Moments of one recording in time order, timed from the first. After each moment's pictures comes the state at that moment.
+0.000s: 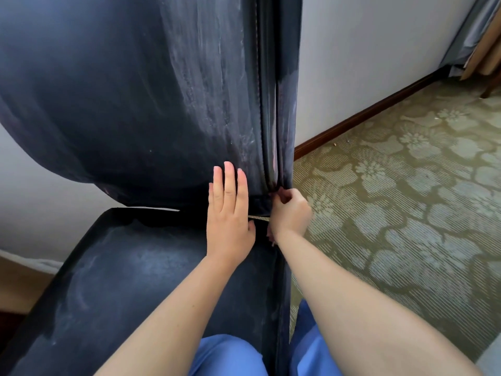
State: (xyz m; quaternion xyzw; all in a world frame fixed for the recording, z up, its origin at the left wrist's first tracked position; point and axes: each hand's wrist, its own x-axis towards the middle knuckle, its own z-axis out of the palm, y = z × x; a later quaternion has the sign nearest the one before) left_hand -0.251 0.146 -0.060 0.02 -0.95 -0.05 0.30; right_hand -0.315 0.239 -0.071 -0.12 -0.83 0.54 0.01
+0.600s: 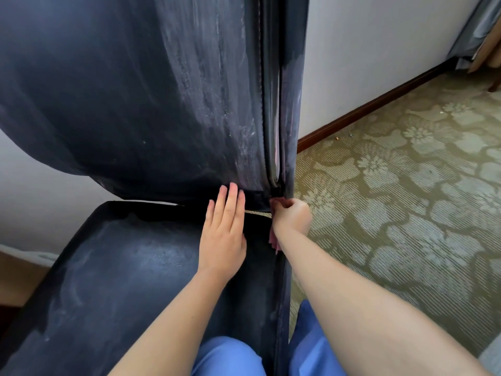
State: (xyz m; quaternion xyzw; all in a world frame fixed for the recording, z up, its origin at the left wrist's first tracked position) left_hand -0.231 0.133 -0.098 0.01 -0.97 -0.01 0.22; right_hand -0.322 0.240 -0.098 -0.18 -0.81 0.55 -0.10
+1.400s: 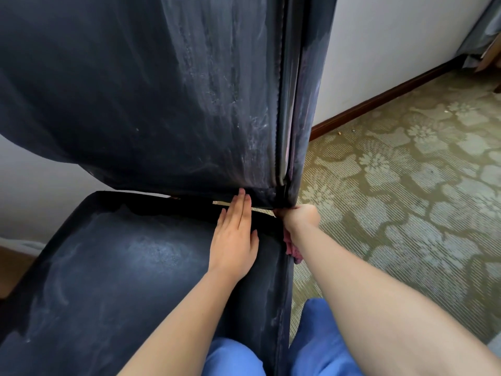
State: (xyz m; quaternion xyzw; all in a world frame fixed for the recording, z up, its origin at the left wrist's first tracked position) left_hand -0.244 0.140 -0.124 0.07 -0.99 -0.13 0.09; right_hand -0.342 0.248 -0.111 -0.25 -0.78 0.51 -0.24
